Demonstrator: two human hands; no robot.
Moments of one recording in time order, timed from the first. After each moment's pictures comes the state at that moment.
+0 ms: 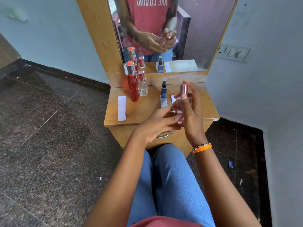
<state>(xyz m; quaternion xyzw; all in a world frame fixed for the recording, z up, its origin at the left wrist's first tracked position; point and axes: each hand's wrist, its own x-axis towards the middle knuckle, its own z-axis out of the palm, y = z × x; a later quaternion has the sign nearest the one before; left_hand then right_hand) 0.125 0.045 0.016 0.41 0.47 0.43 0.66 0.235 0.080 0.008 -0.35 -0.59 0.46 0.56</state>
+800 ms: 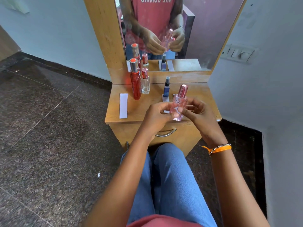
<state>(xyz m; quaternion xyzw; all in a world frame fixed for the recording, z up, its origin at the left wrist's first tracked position) 0.122 0.049 0.006 0.47 0.61 0.47 0.43 0.265 0.090 0.011 -0.40 -0.63 0.53 0.40</state>
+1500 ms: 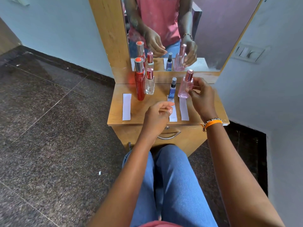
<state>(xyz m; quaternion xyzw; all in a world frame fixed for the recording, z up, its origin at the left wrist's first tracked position) 0.109 0.058 -0.005 0.44 0.65 0.50 0.38 0.229 0.172 -0.007 -0.48 -0.69 0.32 0.44</state>
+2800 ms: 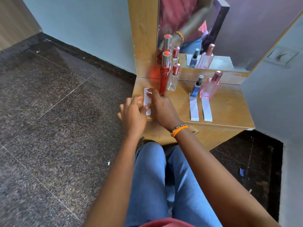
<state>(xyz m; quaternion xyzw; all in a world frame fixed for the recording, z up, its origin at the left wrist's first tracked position) 0.017 0.019 -0.031 0.38 0.86 0.33 0.10 0.093 0.097 -0.042 -0.33 -0.89 0.19 0.25</state>
